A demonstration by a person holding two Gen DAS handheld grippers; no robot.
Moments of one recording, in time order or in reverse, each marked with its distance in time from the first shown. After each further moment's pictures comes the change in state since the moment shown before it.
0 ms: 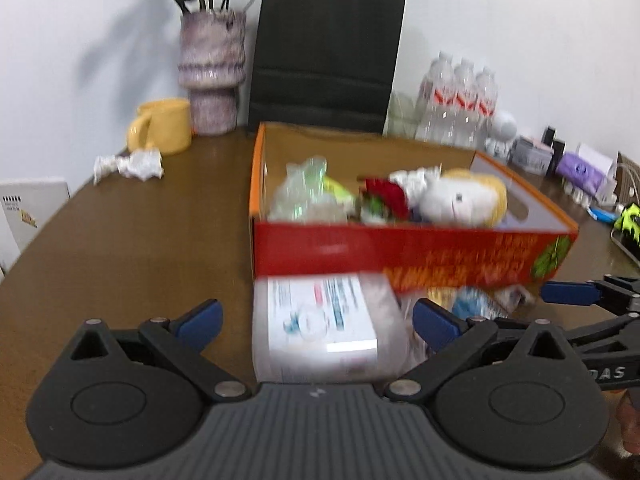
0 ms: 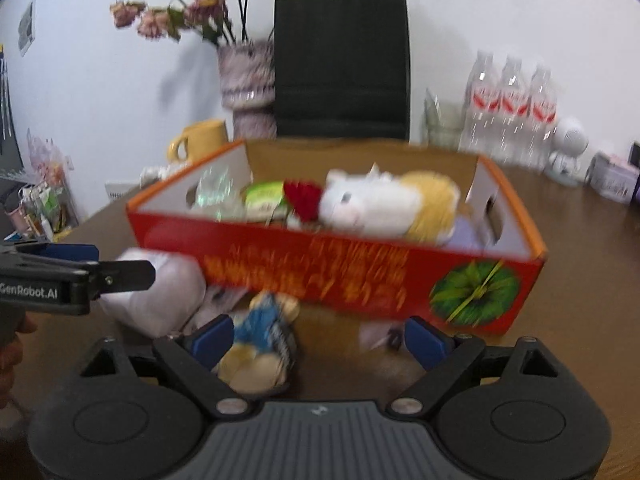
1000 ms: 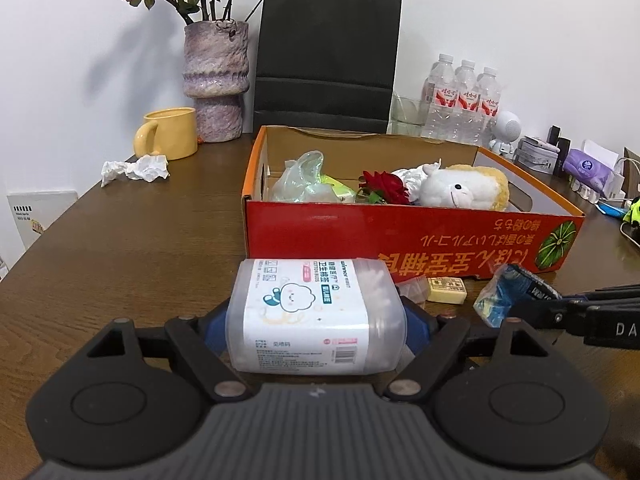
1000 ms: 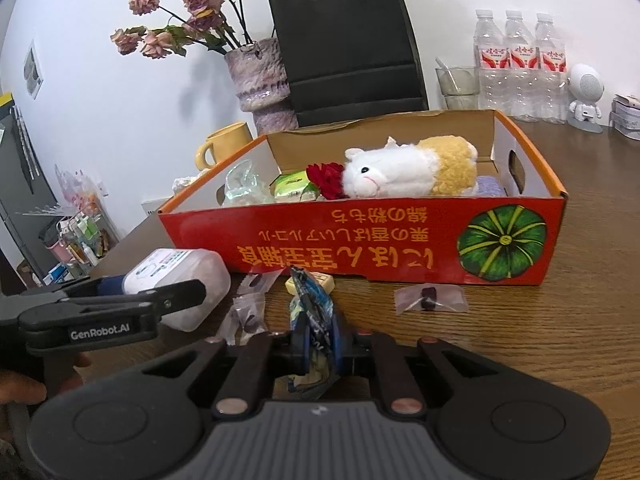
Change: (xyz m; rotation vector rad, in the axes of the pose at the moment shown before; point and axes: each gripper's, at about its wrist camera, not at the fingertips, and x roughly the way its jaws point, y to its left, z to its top) left arm -0.004 -0.013 -0.017 0.016 -0.061 0.044; right arm -0.015 -0.019 -0.008 0.137 0.006 0.156
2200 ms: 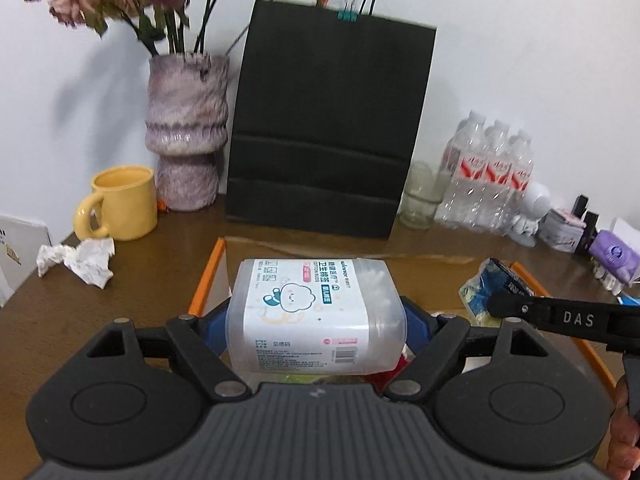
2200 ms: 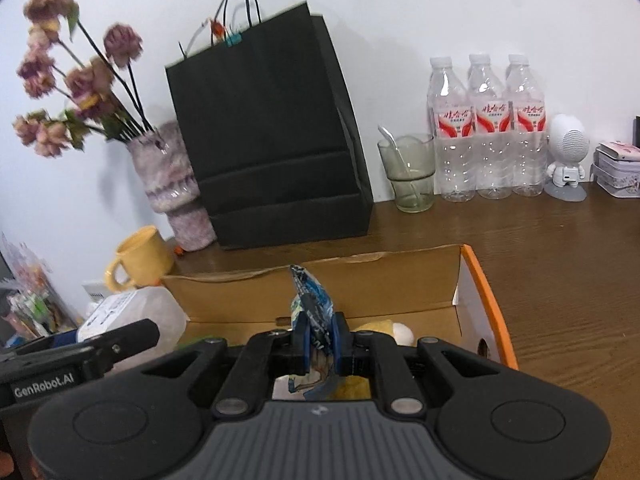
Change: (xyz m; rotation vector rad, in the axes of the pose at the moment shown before) left arm 0.111 -0.014 0.125 -0.079 -0.048 -0.007; right arm 0.097 -0.058 0.149 0.070 -0.104 -0.157
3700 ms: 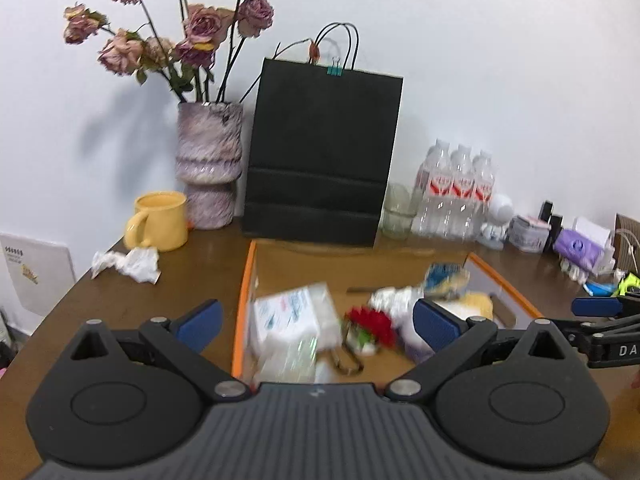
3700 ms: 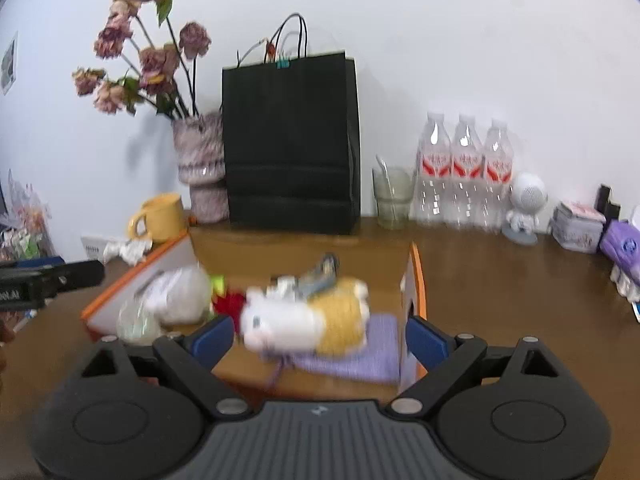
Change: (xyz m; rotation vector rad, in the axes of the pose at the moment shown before) left arm -0.127 0.015 -0.035 0.039 -0.095 -0.026; right arm -0.136 0.001 -0.057 -0.190 -0.047 -0.044
